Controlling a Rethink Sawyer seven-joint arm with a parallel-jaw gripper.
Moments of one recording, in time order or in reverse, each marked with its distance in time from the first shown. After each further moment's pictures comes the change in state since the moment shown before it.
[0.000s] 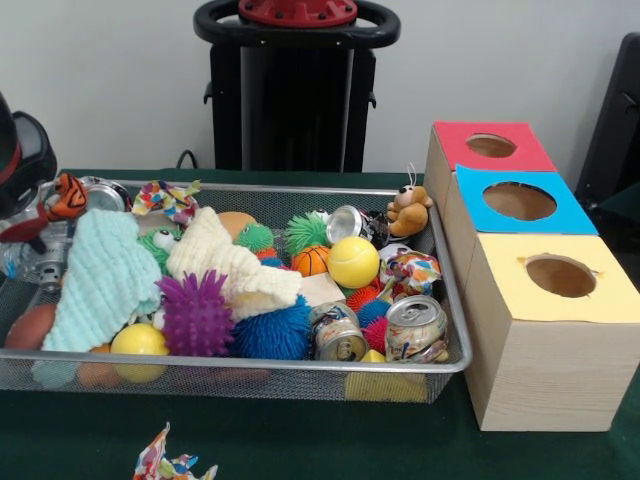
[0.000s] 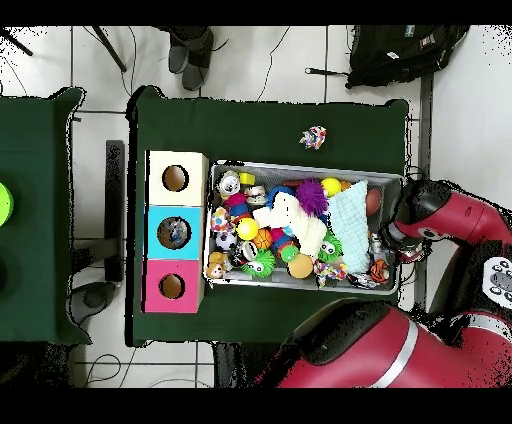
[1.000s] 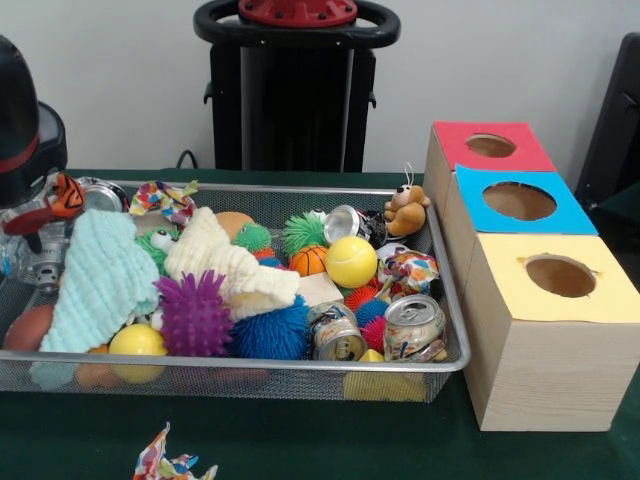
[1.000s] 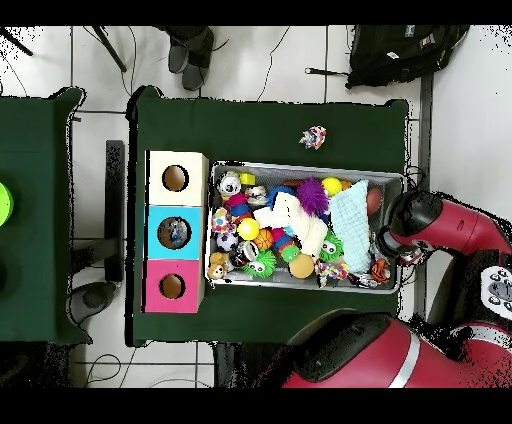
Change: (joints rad) arm 0.016 -0.075 0.001 0.129 -0.037 -0.182 0.000
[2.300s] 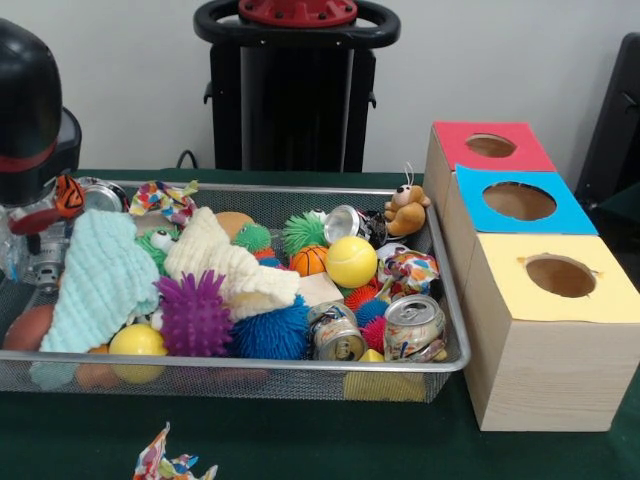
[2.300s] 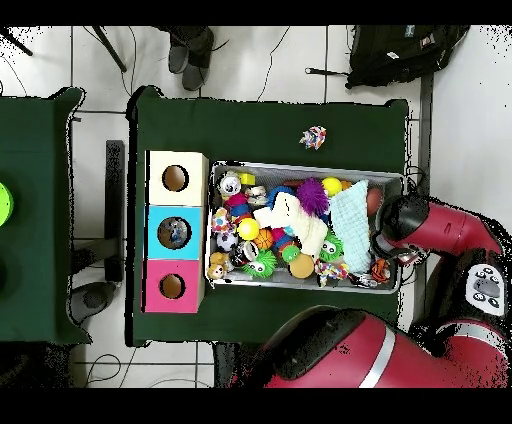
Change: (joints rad) arm 0.054 -0.003 -0.058 0.041 -0.006 -0.103 0.031
